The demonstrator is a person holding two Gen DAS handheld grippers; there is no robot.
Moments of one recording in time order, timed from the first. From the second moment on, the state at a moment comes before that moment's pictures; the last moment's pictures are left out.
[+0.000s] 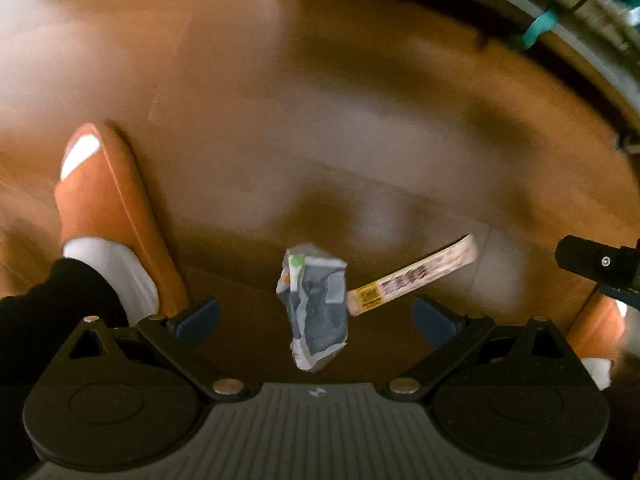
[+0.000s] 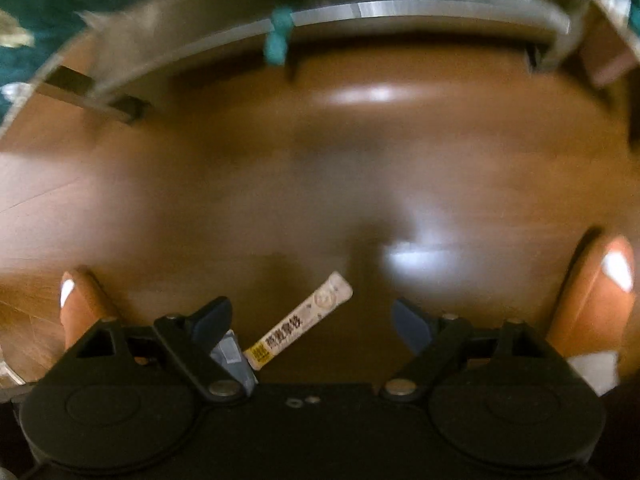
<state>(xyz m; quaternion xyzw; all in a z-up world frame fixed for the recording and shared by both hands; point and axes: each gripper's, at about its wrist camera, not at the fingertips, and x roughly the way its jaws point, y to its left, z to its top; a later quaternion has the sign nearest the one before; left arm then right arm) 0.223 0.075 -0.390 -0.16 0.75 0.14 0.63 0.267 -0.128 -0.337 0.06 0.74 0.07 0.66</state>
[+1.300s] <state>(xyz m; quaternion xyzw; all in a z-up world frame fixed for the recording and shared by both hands) 0.219 0.067 -0.528 -0.13 0.82 0.10 0.55 0.266 -0.100 -0.489 0.14 0.82 -0.07 0.55</state>
